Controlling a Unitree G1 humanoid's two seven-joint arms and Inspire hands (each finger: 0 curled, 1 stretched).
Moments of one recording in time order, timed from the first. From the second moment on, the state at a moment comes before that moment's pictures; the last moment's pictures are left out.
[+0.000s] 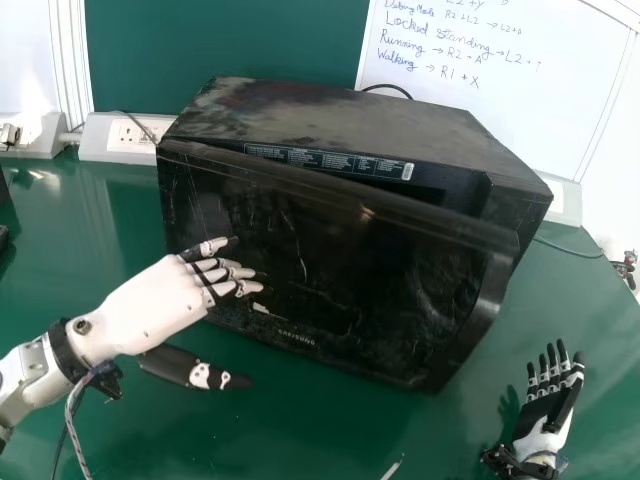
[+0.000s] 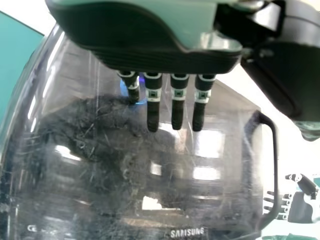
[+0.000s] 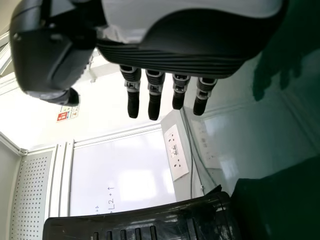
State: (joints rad) left arm -0.36 0.70 -0.03 0.12 0.76 -0.80 0.17; right arm -0.20 -0.22 -0.52 0.24 0.45 -0.18 0.06
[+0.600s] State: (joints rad) left arm -0.41 0.70 -0.06 0.19 0.76 -0.82 0.15; right arm -0.20 -0.24 -0.52 0.27 0.43 -0.19 0.11
